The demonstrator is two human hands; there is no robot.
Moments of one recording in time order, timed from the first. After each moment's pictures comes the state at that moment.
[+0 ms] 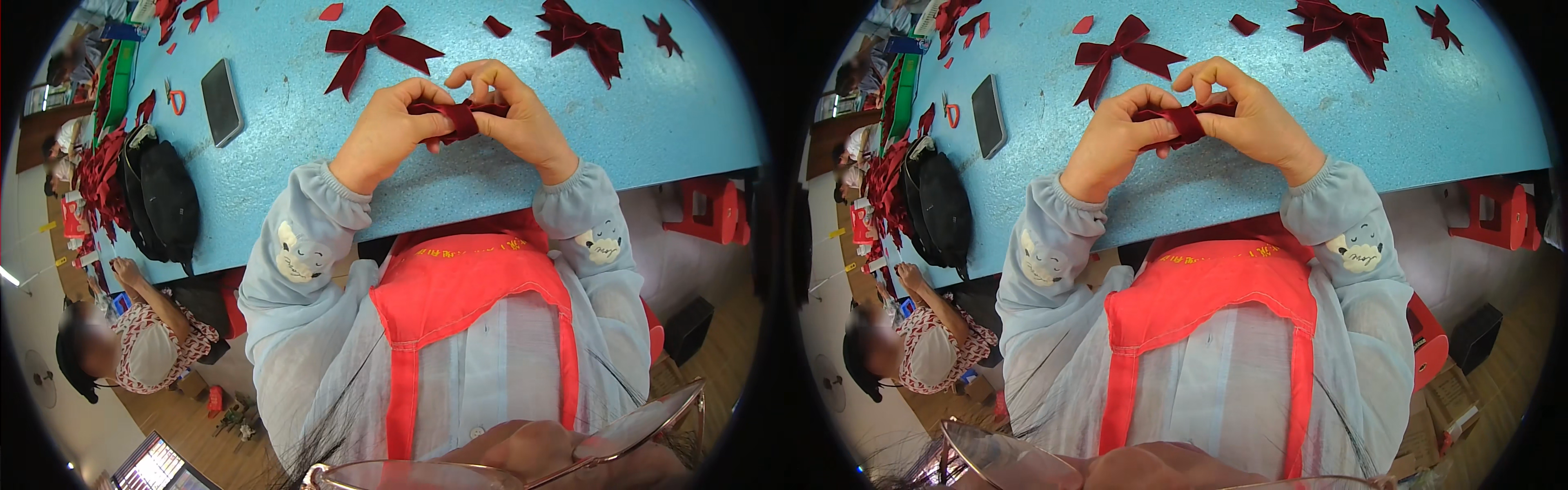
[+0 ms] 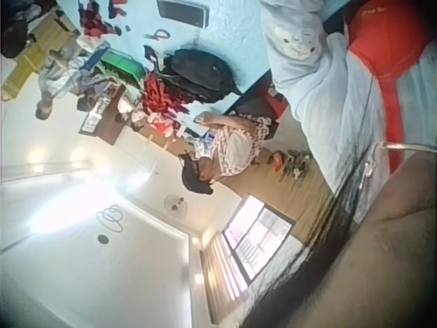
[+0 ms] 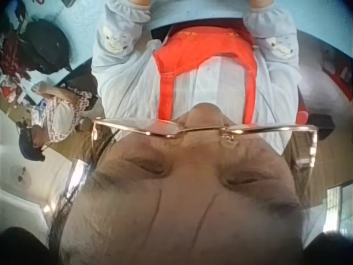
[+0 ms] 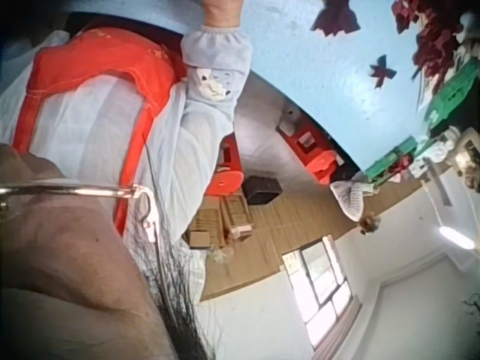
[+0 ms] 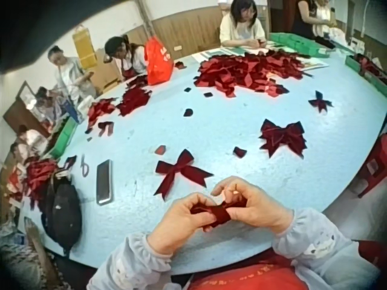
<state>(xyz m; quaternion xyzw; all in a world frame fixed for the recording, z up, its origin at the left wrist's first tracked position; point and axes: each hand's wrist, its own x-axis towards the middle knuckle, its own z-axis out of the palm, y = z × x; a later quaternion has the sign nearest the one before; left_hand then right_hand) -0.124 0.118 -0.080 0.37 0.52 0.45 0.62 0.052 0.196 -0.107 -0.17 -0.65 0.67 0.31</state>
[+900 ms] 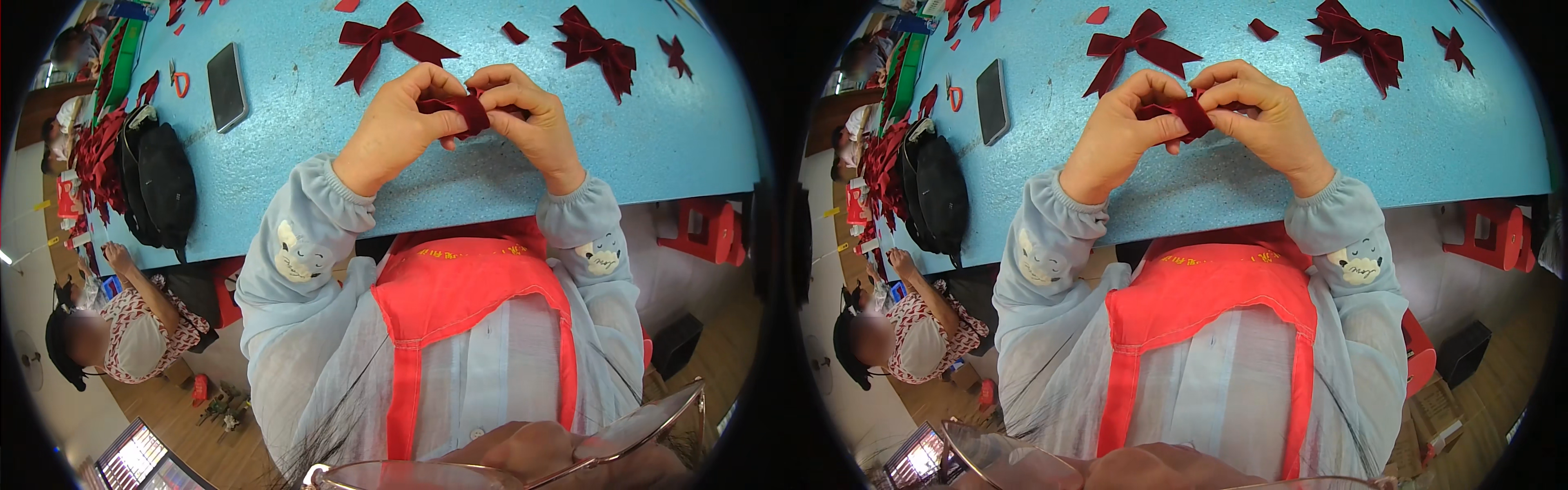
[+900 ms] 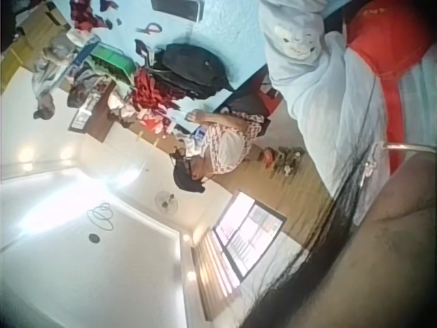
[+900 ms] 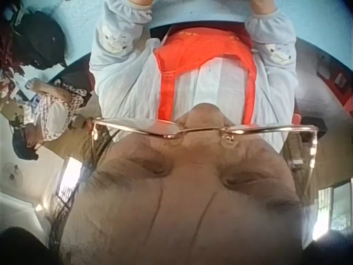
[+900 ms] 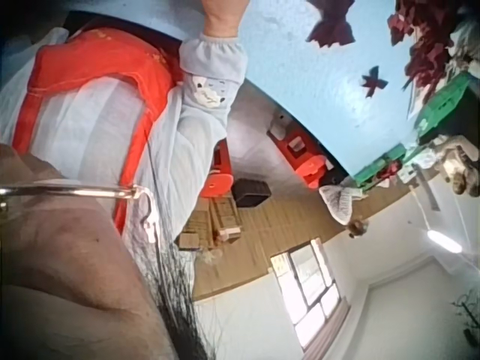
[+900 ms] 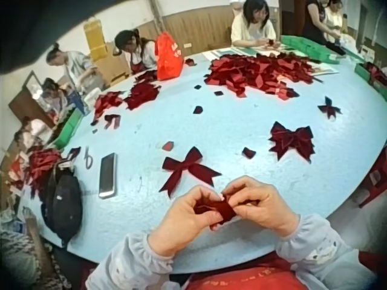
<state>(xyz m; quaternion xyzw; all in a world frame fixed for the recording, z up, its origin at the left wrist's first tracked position) -0.148 0.105 -0.078 0.41 0.50 0.50 0.58 0.027 0.188 -0.118 -0.16 -0.72 0.57 0.36</state>
